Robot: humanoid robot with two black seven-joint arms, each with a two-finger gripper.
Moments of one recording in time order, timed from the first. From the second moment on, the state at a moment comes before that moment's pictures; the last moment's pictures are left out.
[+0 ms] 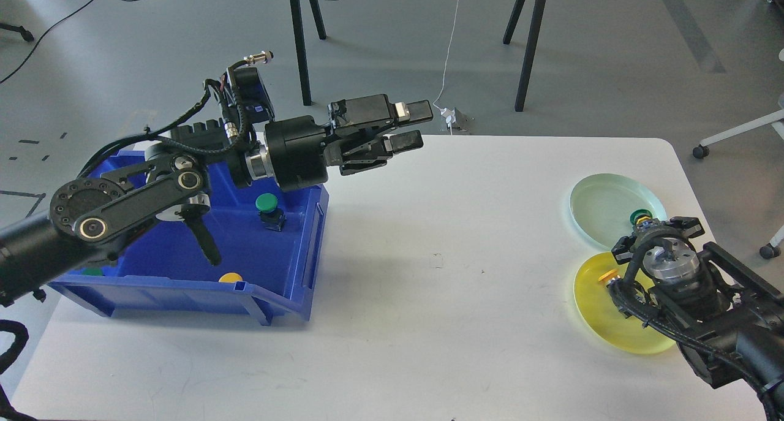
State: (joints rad) left arm -0.93 0.47 -0.40 -1.24 0.84 -0.49 -0.49; right arm 0.44 -0.31 0.93 0.87 0.42 -0.49 0.29
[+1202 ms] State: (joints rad) left arm -0.73 0.64 -0.58 -1.06 0.40 -0.49 -0.49; right arm 0.52 -0.62 0.82 1.37 -0.07 0.39 0.32
